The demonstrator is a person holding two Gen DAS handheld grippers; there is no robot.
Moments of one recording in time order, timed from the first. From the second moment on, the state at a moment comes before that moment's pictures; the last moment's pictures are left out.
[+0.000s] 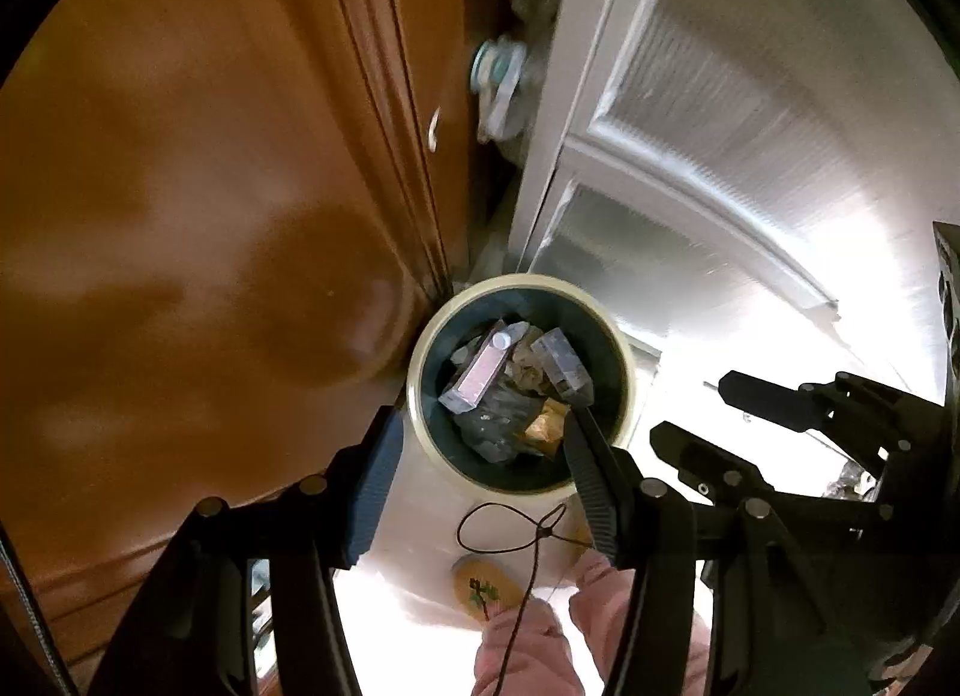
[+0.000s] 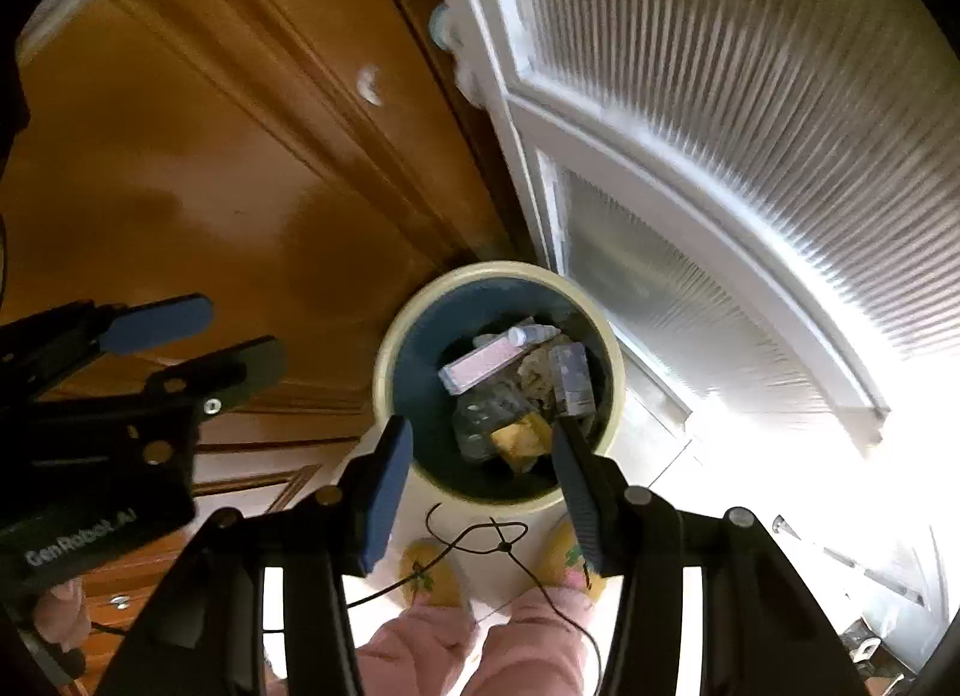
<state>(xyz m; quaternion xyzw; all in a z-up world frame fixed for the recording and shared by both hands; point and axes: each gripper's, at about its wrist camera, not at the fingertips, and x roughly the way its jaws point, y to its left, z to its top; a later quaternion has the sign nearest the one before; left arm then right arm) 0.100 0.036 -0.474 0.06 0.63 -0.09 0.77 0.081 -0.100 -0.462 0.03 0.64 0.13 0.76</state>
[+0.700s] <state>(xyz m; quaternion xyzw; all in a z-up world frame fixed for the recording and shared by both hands) 0.031 0.057 -0.157 0.07 0.50 -0.16 0.85 0.017 -0.097 -0.155 0.03 0.52 0.12 0.84</state>
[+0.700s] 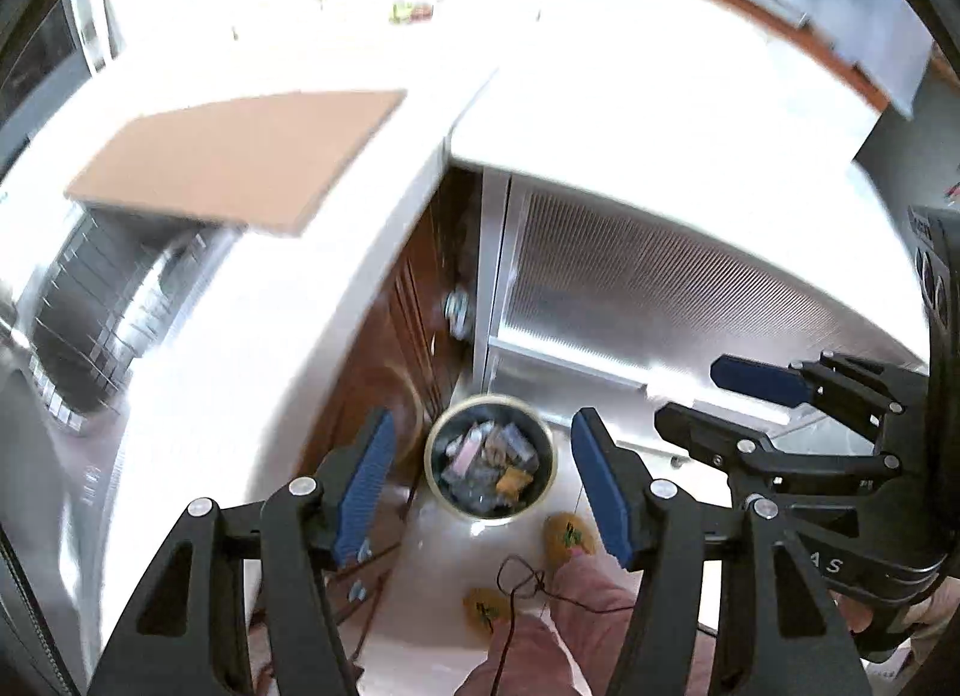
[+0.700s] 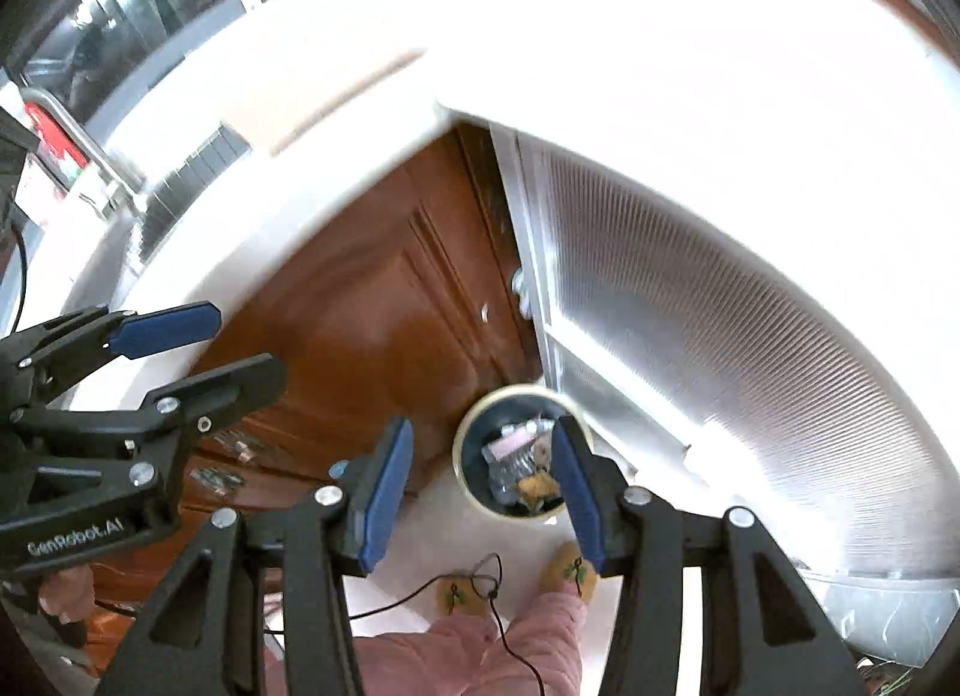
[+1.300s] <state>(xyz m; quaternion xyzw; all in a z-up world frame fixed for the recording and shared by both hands) 0.029 0.069 0.006 0.03 0.37 -0.20 0.90 -0.003 -0.100 0.022 0.02 0.37 0.10 0.92</state>
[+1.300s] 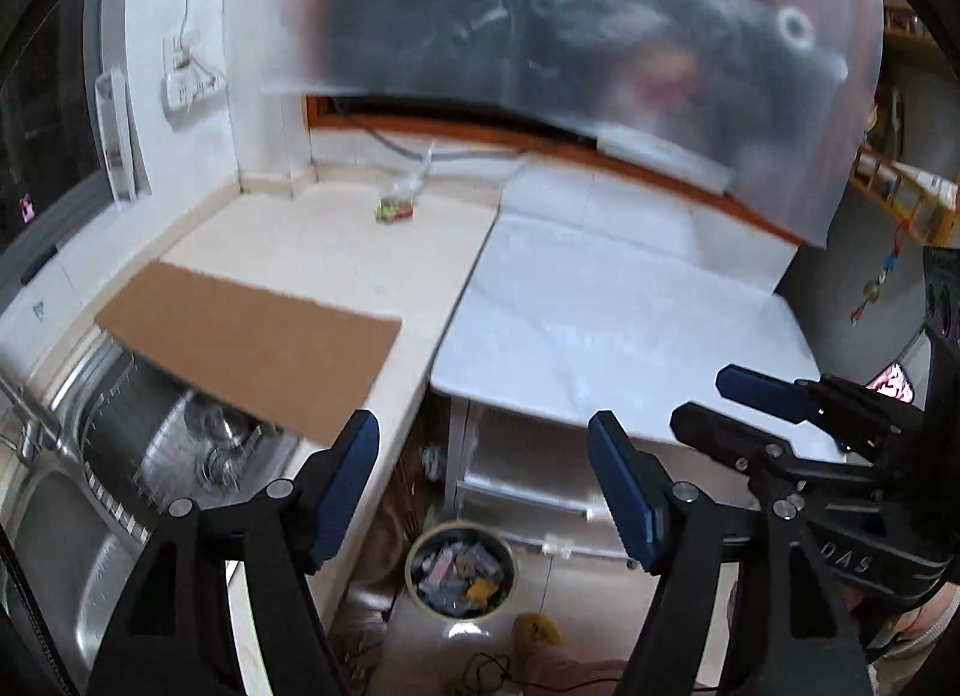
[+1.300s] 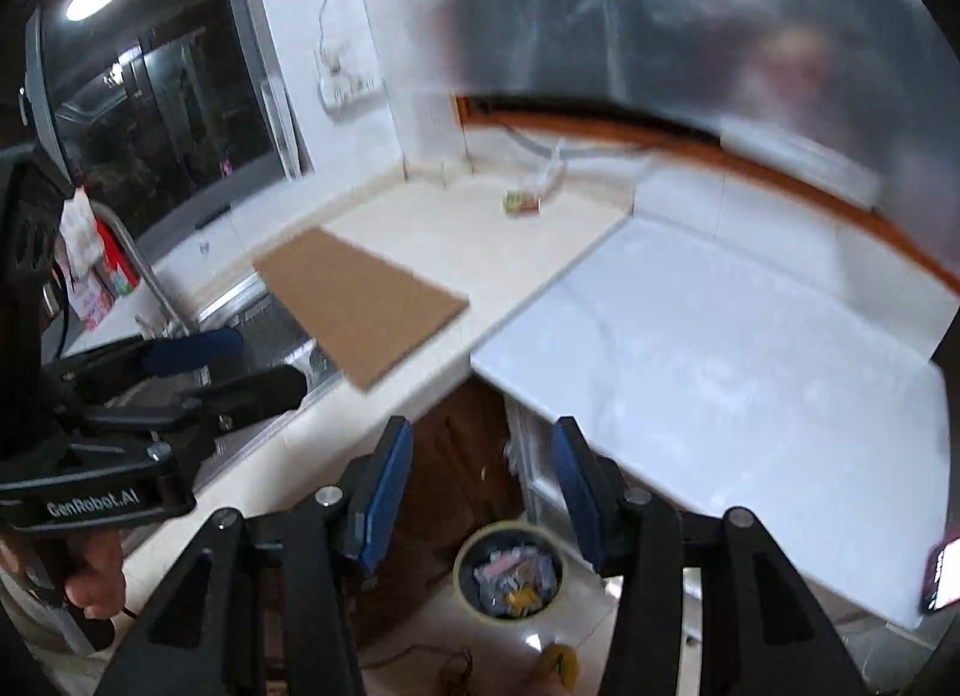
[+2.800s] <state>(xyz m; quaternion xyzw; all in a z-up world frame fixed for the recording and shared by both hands) 0.504 0.008 -0.117 -0.03 0.48 -0.05 0.87 0.461 -0.145 -0.079 0.02 0.43 0.19 0.88</state>
